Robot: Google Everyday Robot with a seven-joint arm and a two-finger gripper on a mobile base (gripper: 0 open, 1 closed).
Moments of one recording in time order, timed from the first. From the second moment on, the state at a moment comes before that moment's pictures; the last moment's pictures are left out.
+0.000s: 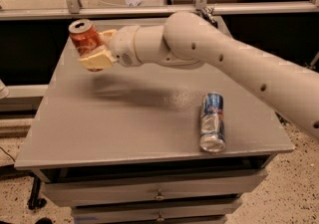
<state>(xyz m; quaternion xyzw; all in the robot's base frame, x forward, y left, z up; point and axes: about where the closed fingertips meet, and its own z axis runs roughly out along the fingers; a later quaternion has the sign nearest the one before) 0.607 0.174 0.916 -0.52 0.59 0.31 0.53</state>
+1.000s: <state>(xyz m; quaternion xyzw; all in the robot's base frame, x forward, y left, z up) 0.610 0.122 0.934 -0.51 0.62 0.26 0.54</state>
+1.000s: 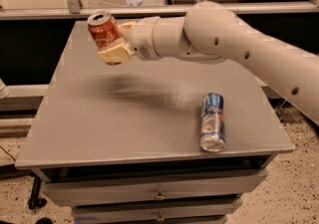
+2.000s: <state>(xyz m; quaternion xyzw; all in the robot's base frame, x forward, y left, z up) 0.583 -0.021 1.036 -0.49 0.68 0.08 0.54</state>
